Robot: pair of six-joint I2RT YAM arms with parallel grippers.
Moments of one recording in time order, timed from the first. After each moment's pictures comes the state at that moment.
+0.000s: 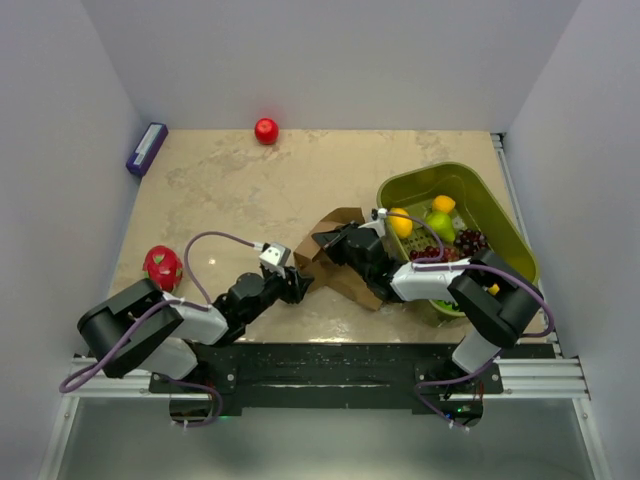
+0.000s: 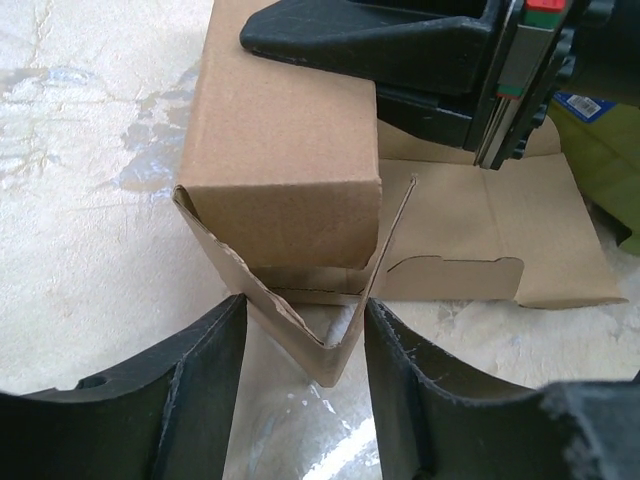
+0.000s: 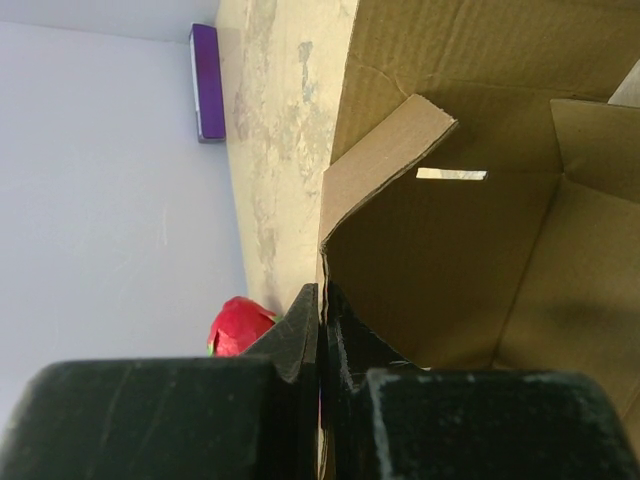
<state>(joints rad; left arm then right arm) -0.82 1.41 0.17 1.01 -0.13 -0.35 0.81 1.64 0.68 0.60 0.28 1.39</state>
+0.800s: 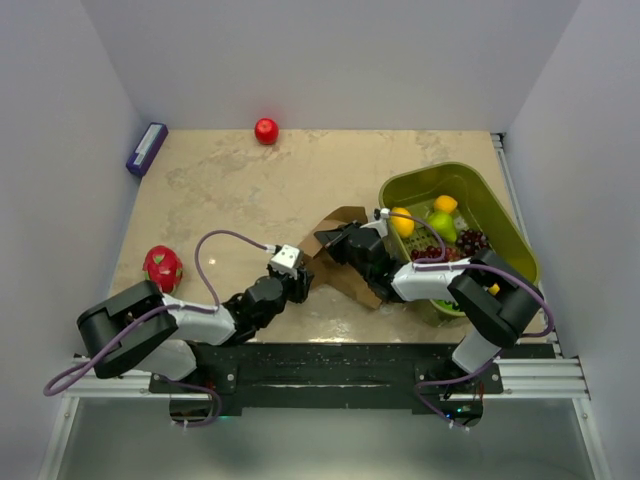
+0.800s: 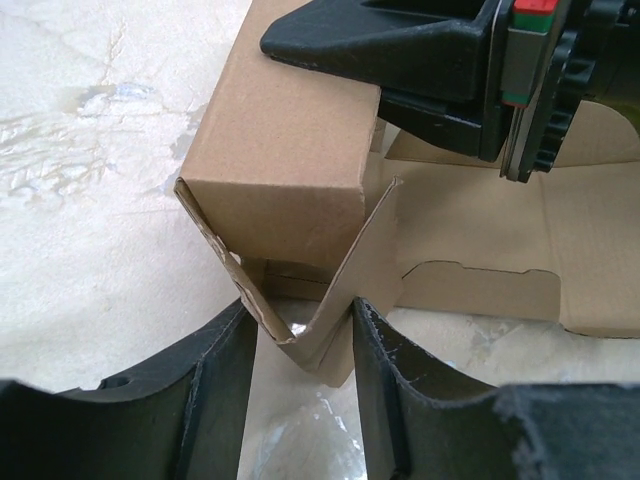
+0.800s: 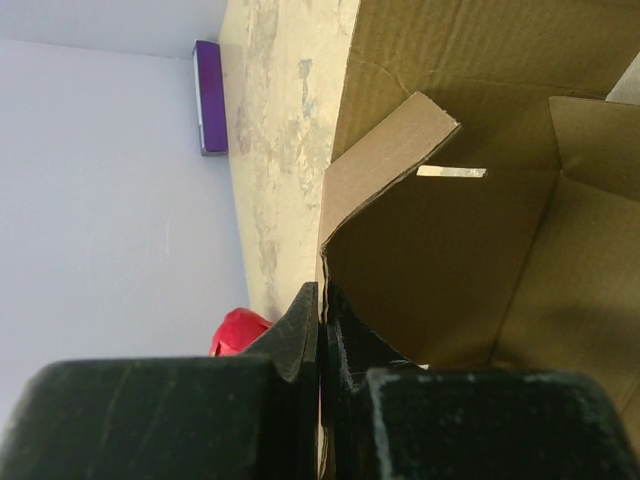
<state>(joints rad) -0.97 1.40 0.26 0.84 -0.45 -0.30 0.80 1.64 0.67 0.62 0.30 1.39</state>
